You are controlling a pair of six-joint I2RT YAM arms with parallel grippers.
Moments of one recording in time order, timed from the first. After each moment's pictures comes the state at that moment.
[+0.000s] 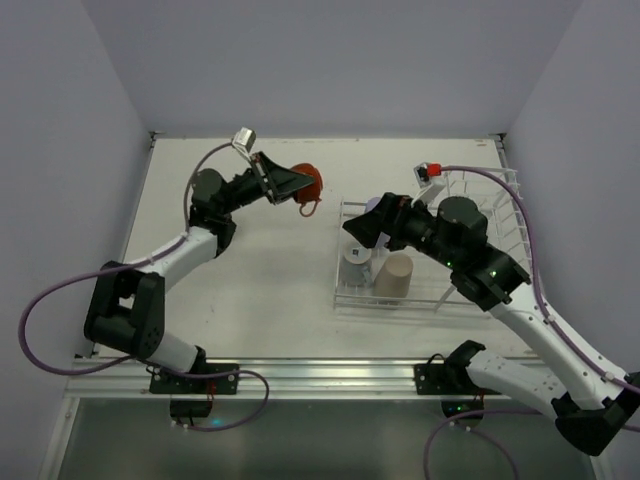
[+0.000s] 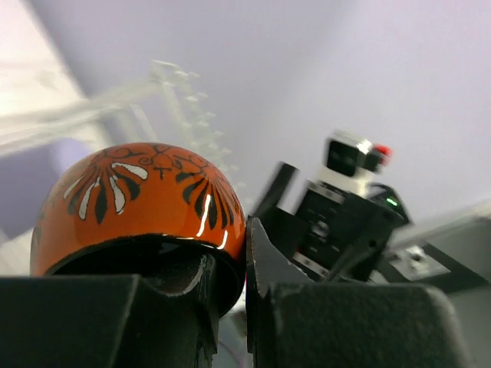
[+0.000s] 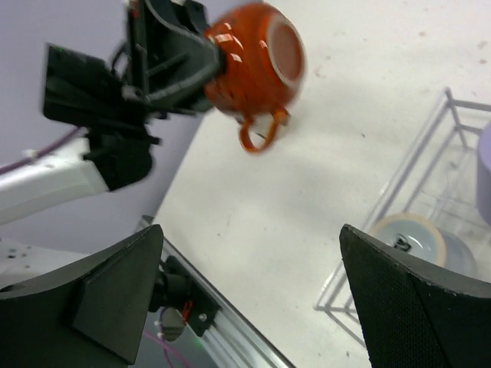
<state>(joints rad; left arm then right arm) -0.37 1.54 0.86 1.05 0.80 -1.53 0.63 0.91 0.99 -0.27 -0.17 0.69</state>
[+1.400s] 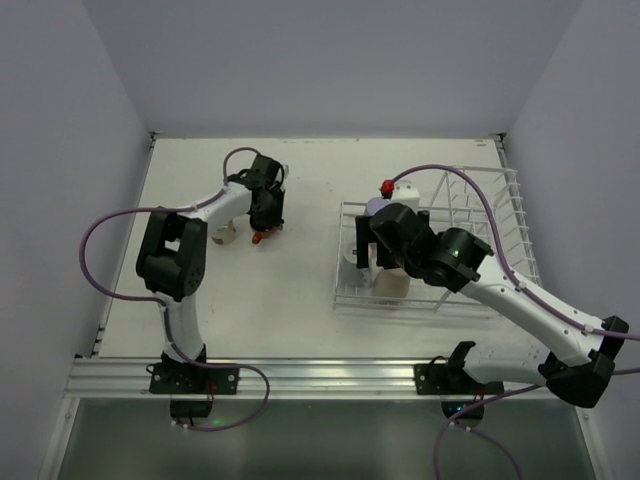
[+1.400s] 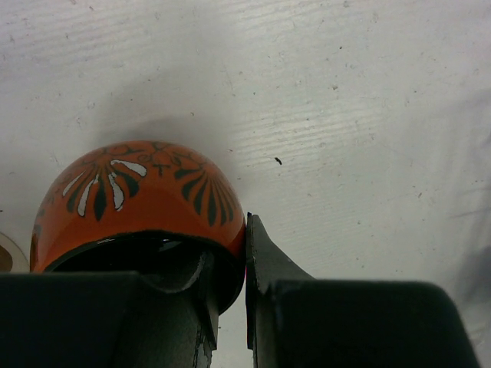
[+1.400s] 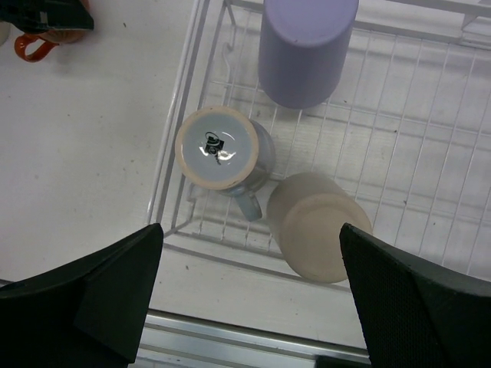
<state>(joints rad) -0.36 1.94 1.40 -0.55 0.06 -0.26 0.92 1.17 1.28 -0.96 0.50 0.64</state>
